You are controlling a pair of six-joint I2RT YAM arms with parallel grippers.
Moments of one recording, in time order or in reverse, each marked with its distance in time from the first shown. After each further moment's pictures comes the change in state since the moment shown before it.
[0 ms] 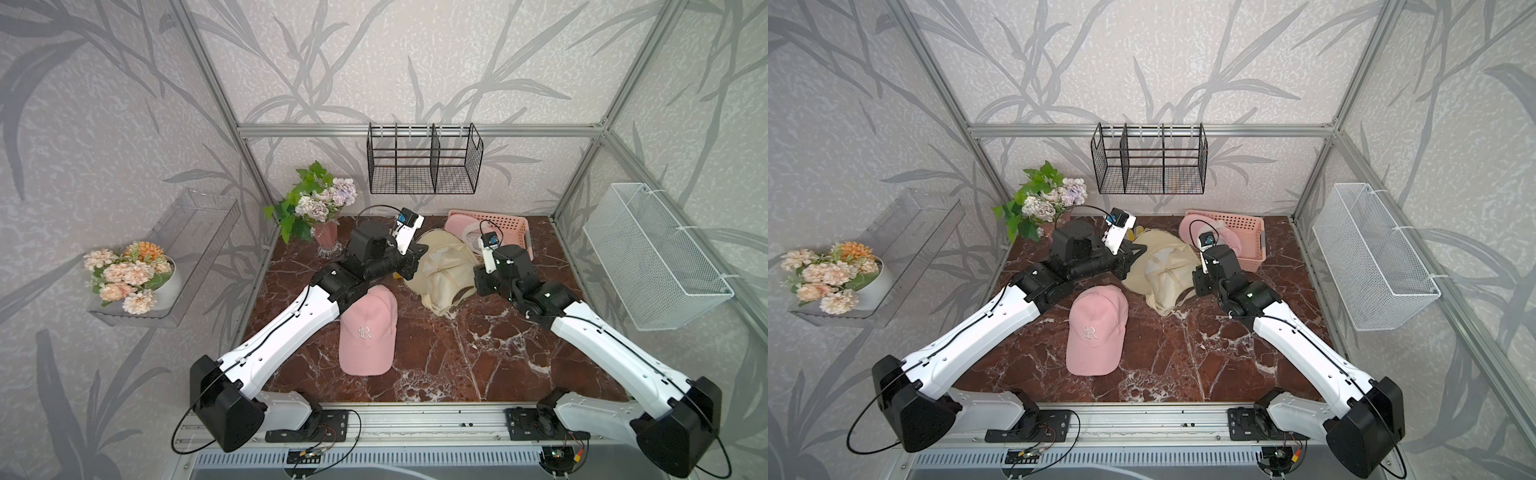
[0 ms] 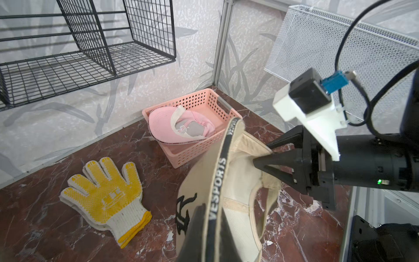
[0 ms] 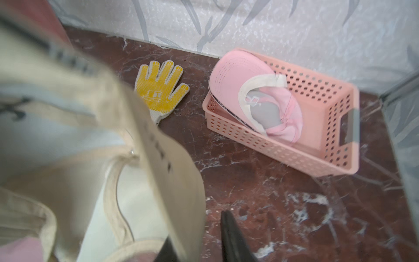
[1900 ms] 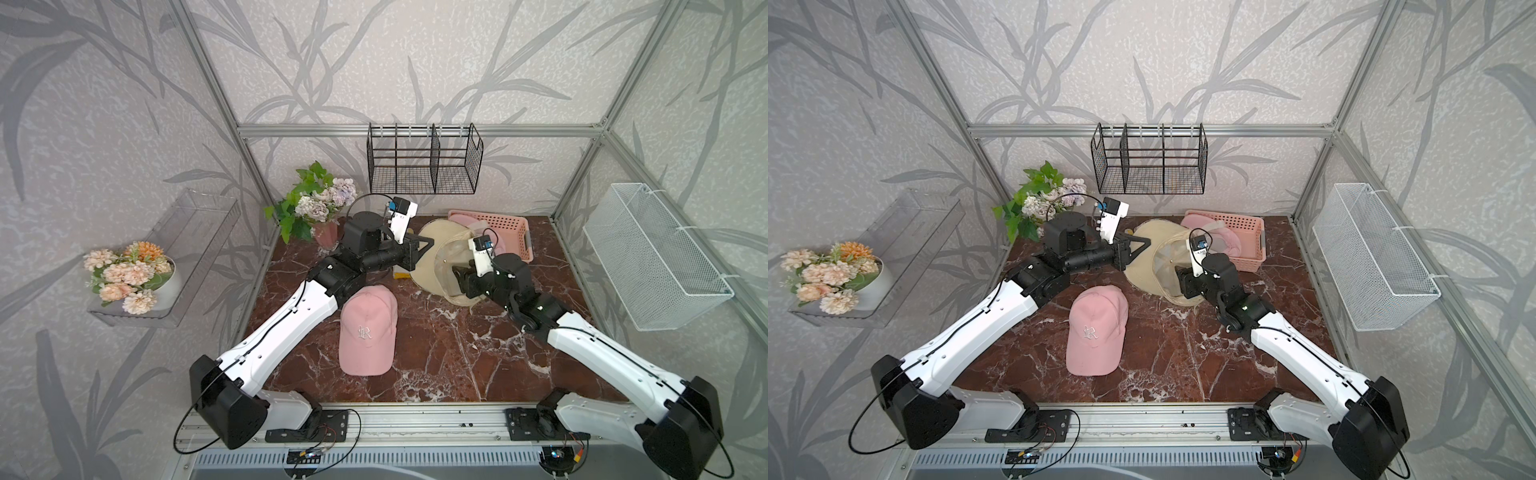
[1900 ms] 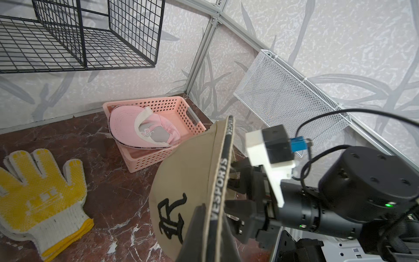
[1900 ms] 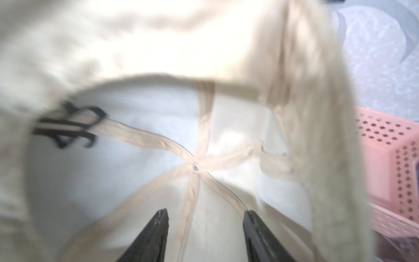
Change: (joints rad) left arm 0.022 0.038 0.056 0.024 0.172 -0.271; right arm 0.058 -0.026 -0.139 0.403 -0.160 0.000
